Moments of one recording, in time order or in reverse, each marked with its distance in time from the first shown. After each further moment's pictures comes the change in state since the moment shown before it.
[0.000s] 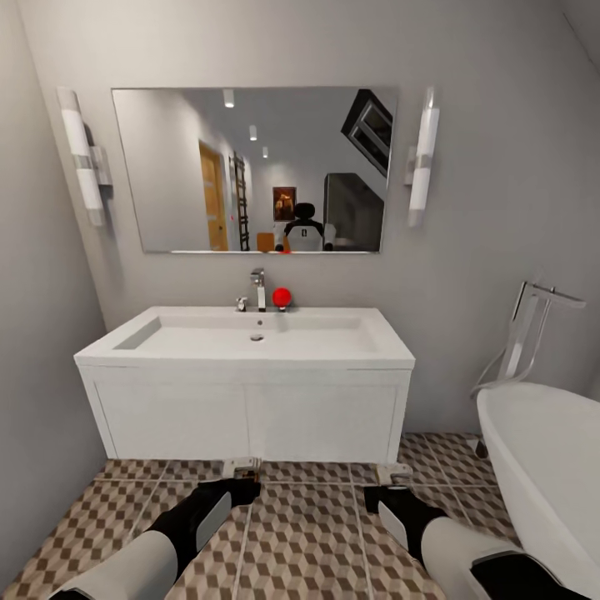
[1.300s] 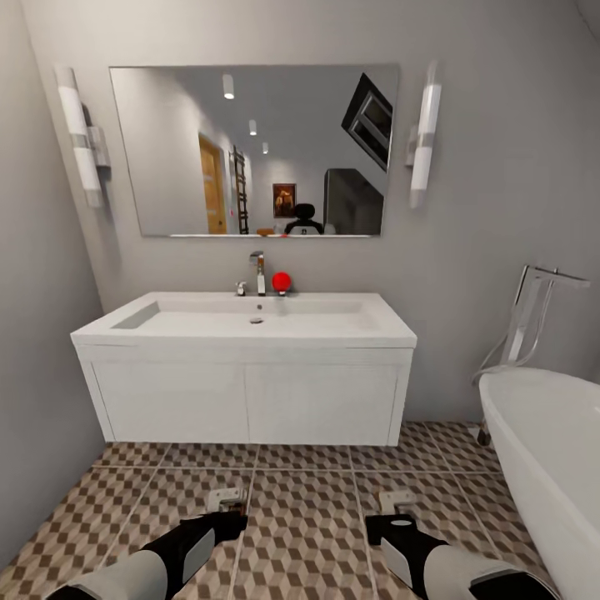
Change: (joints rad) left arm 0.000 0.010 0.000 0.259 -0.001 -0.184 -0.099; right arm 0.052 0.011 0.000 0.105 0.006 -0.140 -0.002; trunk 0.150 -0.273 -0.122
